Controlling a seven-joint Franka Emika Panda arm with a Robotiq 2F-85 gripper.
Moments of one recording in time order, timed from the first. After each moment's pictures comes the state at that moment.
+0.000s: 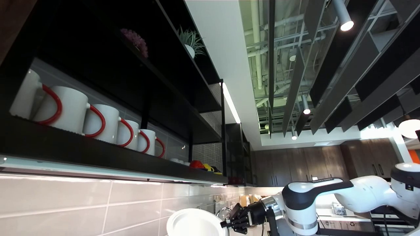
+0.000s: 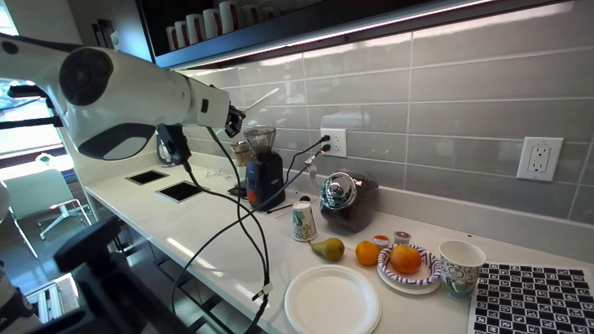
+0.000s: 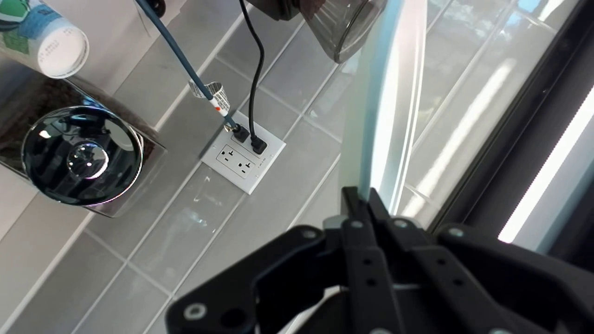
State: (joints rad) arm -2.31 1.13 1.89 -2.73 -0.10 3.15 0.00
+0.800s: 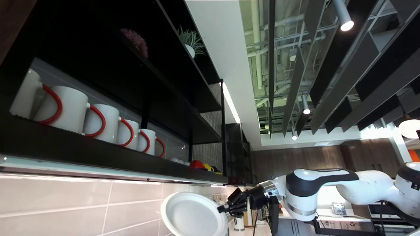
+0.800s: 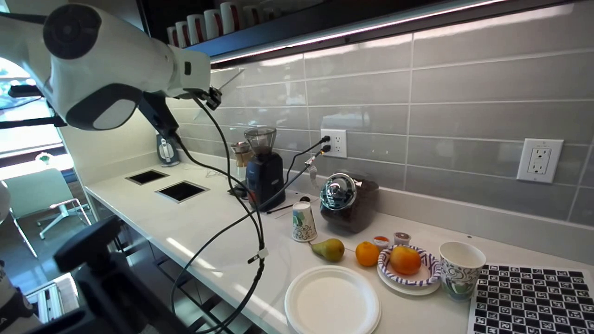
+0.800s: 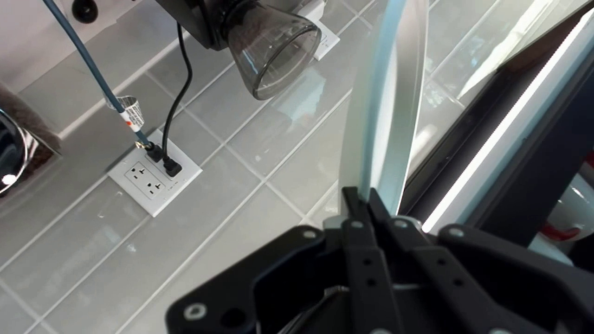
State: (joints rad) arm -2.32 1.16 2.06 -2.73 -0.10 3.02 -0.03
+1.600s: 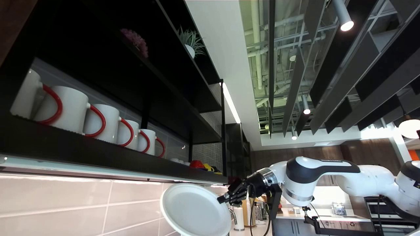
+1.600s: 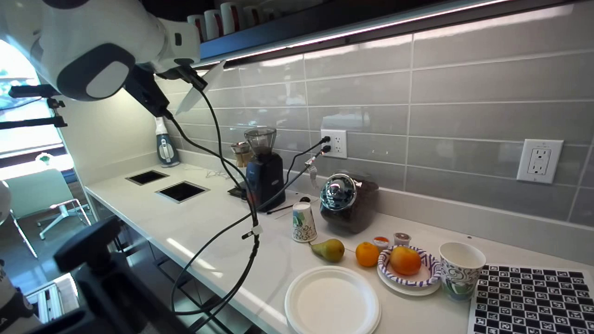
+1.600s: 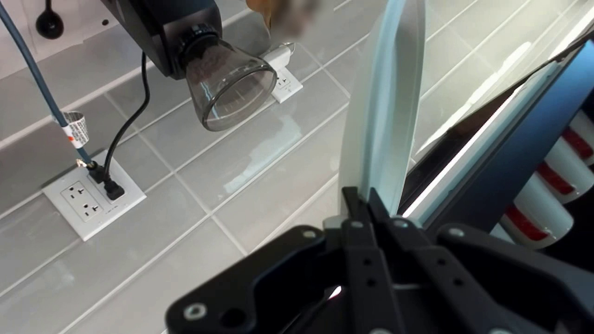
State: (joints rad) arm -2.30 1.17 2.18 -2.67 -0.10 2.82 -0.03
